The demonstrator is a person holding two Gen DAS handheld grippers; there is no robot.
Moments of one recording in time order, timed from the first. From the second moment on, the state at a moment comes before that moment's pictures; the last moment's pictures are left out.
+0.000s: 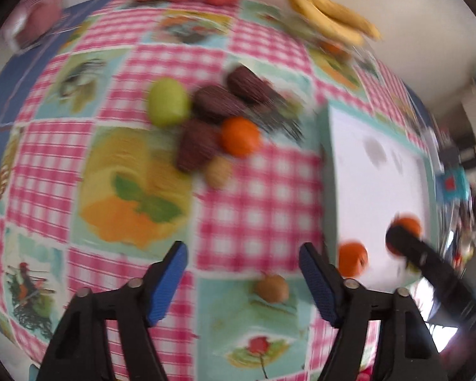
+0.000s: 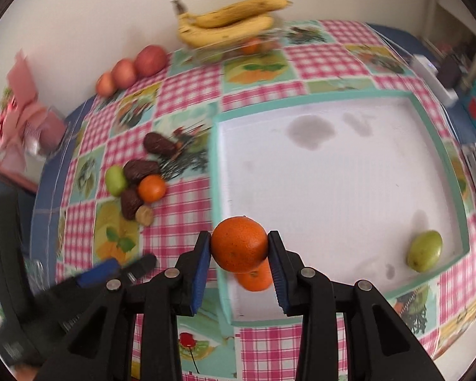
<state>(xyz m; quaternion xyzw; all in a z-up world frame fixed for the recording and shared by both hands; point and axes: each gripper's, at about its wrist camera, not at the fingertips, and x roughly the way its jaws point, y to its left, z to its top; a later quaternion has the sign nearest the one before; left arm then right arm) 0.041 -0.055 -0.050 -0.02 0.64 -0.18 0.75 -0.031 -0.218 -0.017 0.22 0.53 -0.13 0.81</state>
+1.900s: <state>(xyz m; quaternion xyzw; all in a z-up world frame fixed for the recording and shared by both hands) 0.069 -0.191 -0.039 0.02 0.56 -0.32 0.76 -0.028 -0.353 -0.038 0.27 0.50 -0.24 0.79</state>
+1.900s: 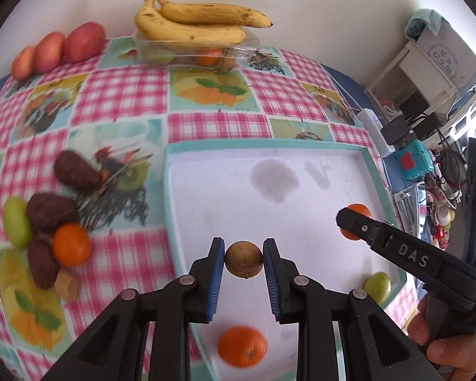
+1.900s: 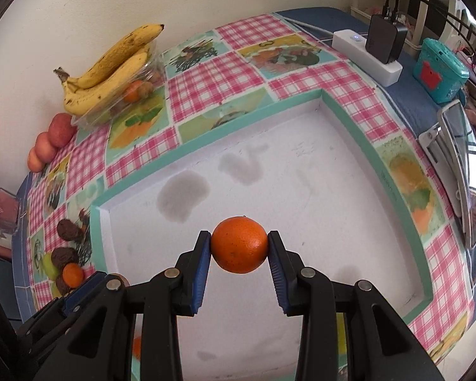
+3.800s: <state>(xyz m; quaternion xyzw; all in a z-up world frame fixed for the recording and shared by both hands) 0.101 -0.180 -0.036 0.02 0.56 -0.29 0.77 -0.024 -0.375 -0.051 0.24 0.52 -0.28 0.77</state>
